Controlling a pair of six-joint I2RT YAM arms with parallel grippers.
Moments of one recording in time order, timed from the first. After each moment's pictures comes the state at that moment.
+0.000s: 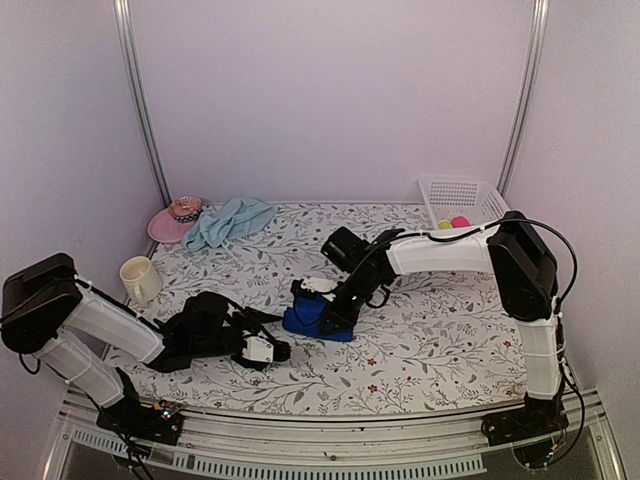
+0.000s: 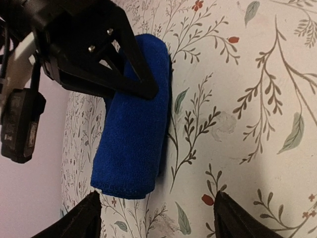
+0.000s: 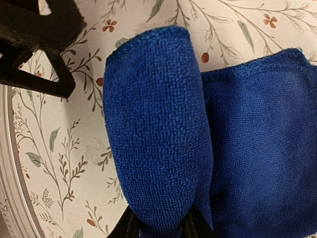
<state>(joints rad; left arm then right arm) -0.87 1.47 0.31 0.65 0.10 1.06 0.91 2.14 1.59 -0.64 -0.36 -0.30</state>
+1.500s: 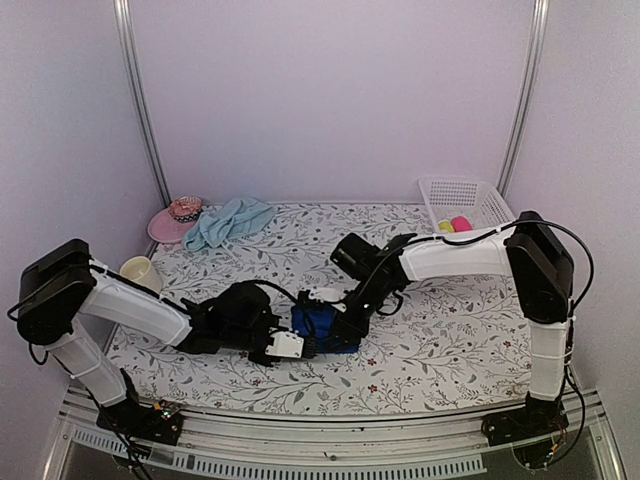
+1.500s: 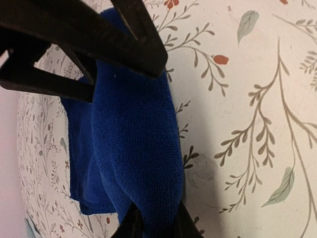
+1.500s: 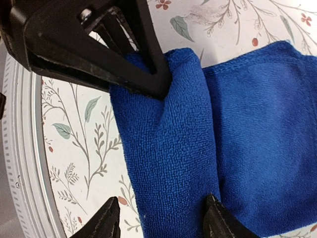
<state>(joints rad) -0.96 1.61 0.58 0.26 0.05 0.95 0.91 2.05 1.47 -0.65 -0.47 -0.36</state>
